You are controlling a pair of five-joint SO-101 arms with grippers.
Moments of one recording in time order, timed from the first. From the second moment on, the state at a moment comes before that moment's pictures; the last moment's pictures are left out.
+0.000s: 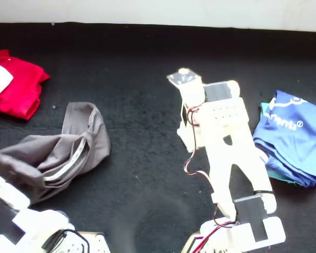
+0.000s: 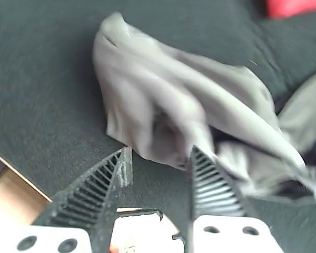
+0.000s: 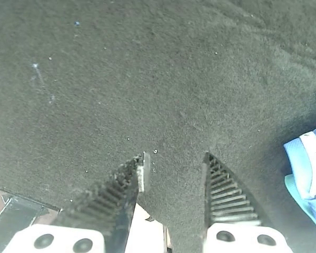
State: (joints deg) left arm -58.7 -7.2 -14.9 99.3 -24.8; right arm -20.5 -5.7 2.7 100.1 14.5
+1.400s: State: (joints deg) left arm 10.9 22.3 -45.9 95.2 -16.6; right arm 6.3 -5.7 3.7 100.4 26.3
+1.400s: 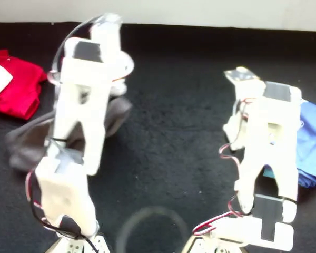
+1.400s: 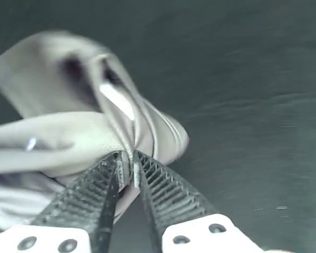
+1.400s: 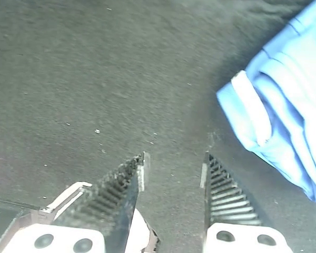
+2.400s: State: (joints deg) left arm -19.1 2.4 -36.9 100.9 -14.5; right arm -16.3 -4.9 -10.2 92.8 29.1
